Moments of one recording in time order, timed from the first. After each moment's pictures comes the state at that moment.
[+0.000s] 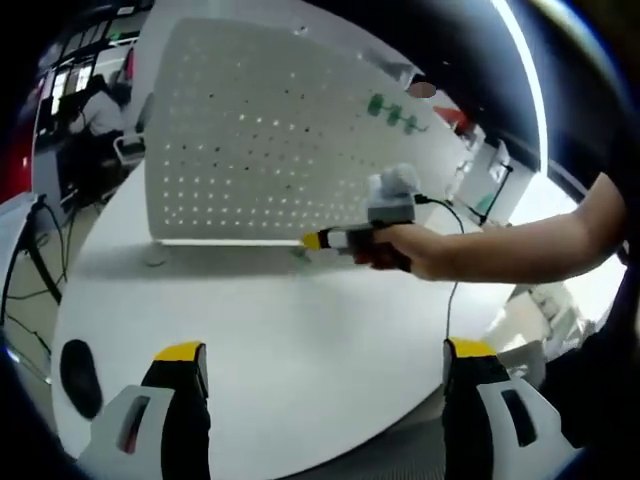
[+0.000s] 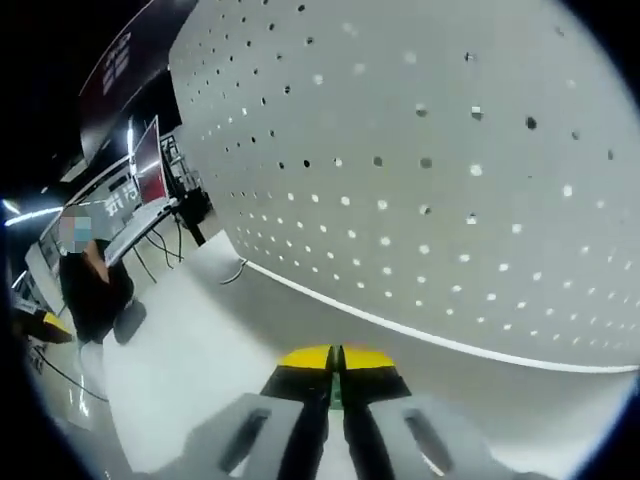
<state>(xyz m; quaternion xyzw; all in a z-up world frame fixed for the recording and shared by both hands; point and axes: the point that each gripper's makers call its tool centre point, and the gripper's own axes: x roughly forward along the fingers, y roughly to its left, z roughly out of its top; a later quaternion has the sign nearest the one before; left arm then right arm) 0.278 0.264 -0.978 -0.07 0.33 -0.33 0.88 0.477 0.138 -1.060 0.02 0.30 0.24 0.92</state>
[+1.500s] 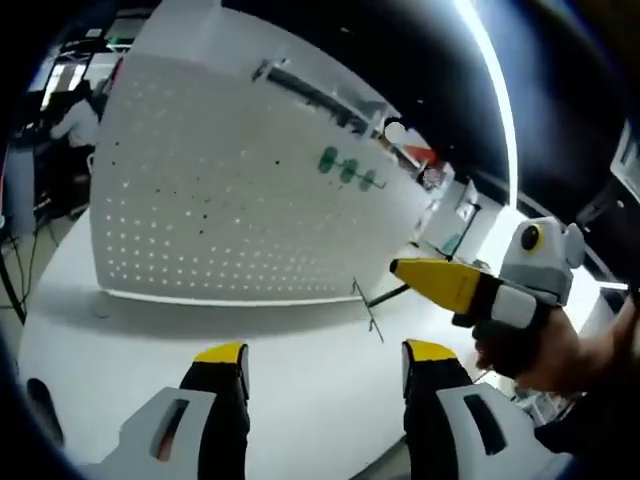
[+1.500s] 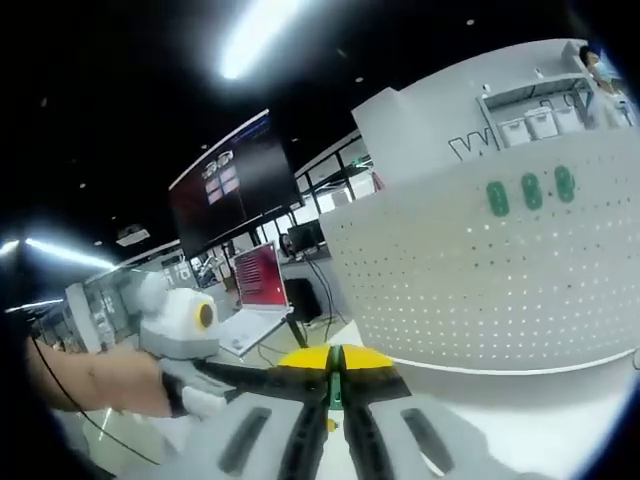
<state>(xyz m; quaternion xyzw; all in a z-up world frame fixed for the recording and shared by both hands) 0.302 0.193 -0.905 -0.17 0.25 -0.39 0.87 0.301 0.175 -0.848 0.14 0.10 0.32 0.93</state>
